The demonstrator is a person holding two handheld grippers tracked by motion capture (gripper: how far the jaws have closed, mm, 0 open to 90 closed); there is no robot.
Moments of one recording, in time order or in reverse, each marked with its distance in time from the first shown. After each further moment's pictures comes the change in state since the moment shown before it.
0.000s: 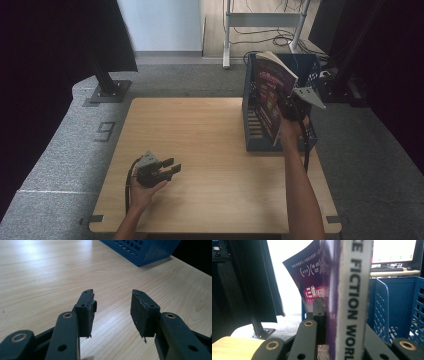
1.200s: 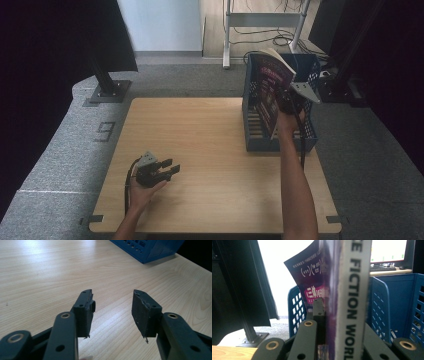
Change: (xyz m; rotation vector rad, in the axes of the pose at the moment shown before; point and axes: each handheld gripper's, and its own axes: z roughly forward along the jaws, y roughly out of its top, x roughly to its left) left arm 0.005 -0.005 0.002 0.021 0.015 -0.018; right arm -0.008 -0.009 0.032 -0.011 -0.047 0.012
